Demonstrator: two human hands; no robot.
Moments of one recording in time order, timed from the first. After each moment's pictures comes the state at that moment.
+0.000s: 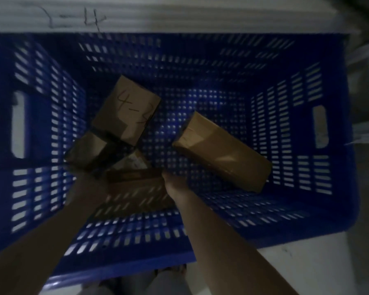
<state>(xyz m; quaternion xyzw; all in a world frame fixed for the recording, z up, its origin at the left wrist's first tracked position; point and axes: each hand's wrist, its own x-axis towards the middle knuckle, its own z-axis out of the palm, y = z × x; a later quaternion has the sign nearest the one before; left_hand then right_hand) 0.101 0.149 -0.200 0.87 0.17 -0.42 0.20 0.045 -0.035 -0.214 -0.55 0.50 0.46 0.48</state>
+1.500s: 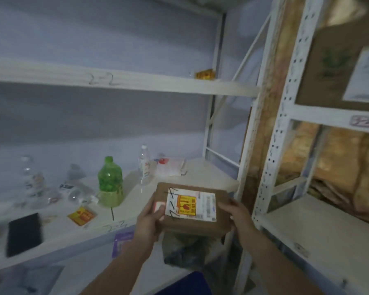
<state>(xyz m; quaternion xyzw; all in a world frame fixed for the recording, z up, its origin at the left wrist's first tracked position) 0.018 0.053 0.665 0.55 -0.12 -0.26 0.79 -0.116 -0.132 0.687 -0.61 0.30 -0.24 0.69</state>
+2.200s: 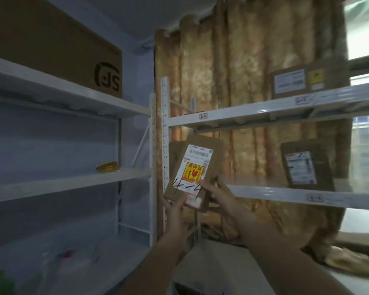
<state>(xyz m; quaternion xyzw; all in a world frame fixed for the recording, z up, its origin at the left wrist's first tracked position) -0.268 0.018 0.924 0.31 -0.36 -0.42 0.77 -0.387 -0.021 0.970 -0.63 0.25 -0.50 0.54</state>
